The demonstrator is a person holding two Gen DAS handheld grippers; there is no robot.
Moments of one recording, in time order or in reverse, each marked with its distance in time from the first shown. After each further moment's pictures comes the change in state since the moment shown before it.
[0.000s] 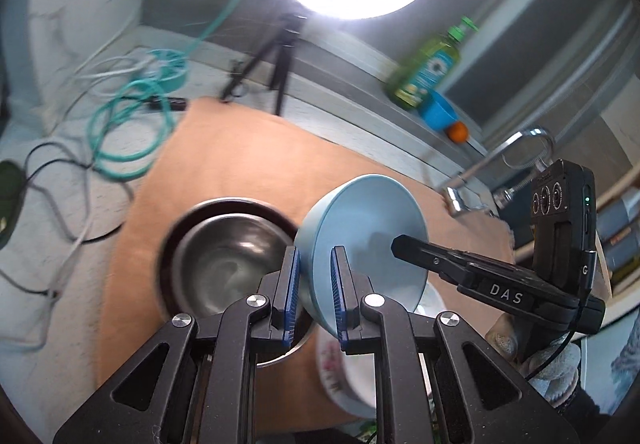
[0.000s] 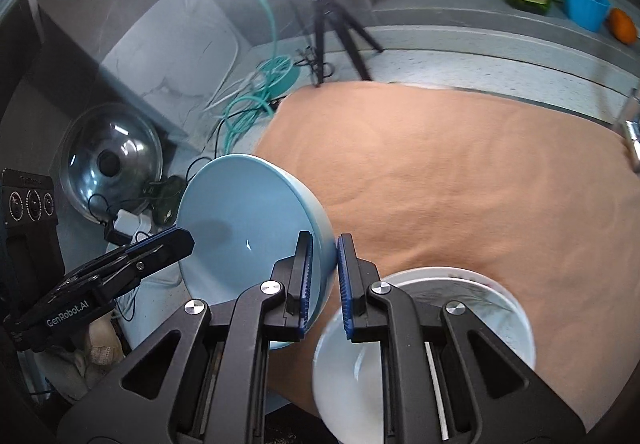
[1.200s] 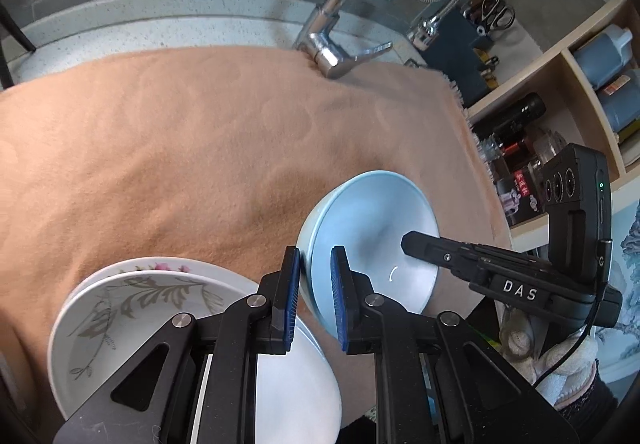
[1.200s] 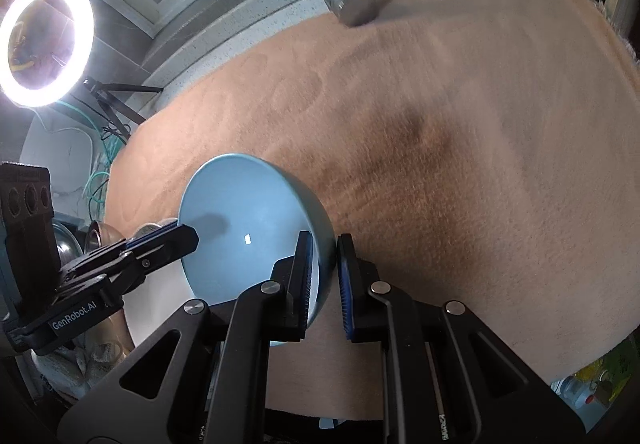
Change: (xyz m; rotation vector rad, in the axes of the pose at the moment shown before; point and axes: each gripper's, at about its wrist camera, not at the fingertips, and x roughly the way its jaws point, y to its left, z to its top) left arm 0.179 -0.203 -0.056 0.389 0.380 -0.206; right arm -0.115 -0.239 -0.115 0.502 -0.086 -0.231
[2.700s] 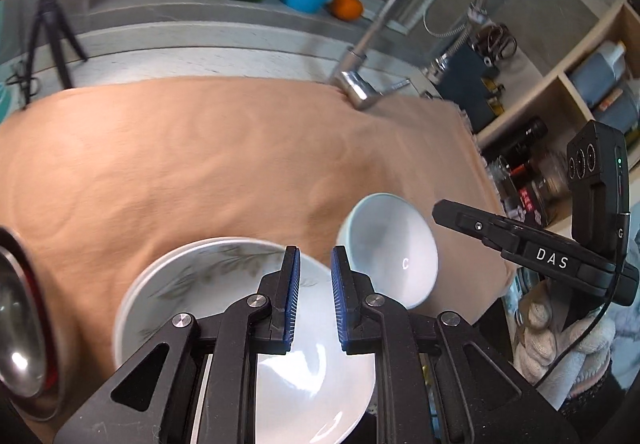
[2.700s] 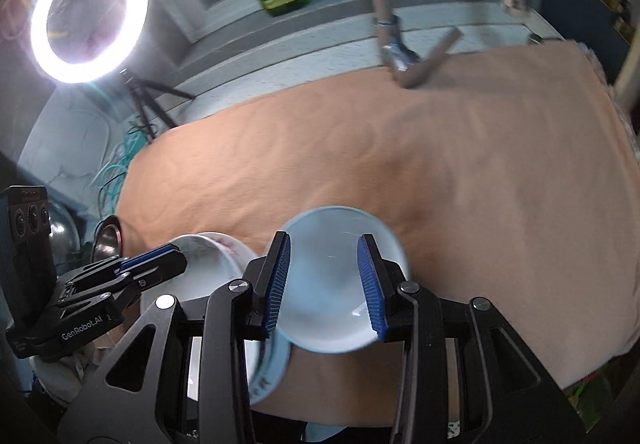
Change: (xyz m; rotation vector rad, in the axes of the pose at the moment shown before) left arm -0.046 0.017 -0.017 -0.015 -0.094 0.067; right arm -0.024 0.041 0.002 -0.114 -0.098 -0.057
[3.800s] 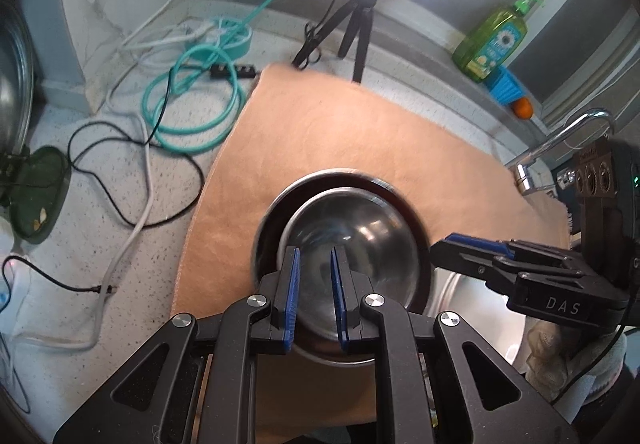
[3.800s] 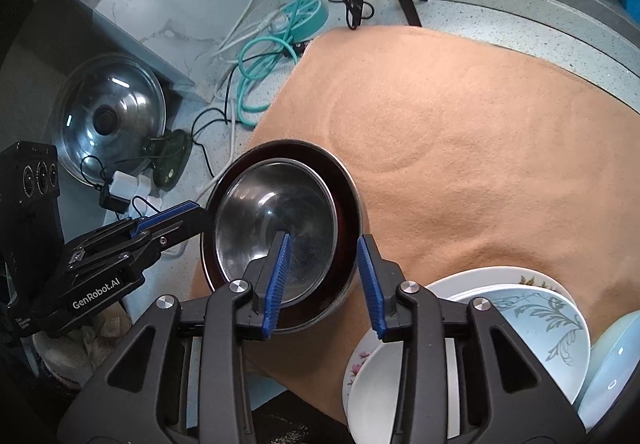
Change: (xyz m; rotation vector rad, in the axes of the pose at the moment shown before) left arm -0.147 0.191 -0.068 -0.384 -0.146 0.320; right arm 0.099 0.276 -0.024 -0.425 0.295 0.327
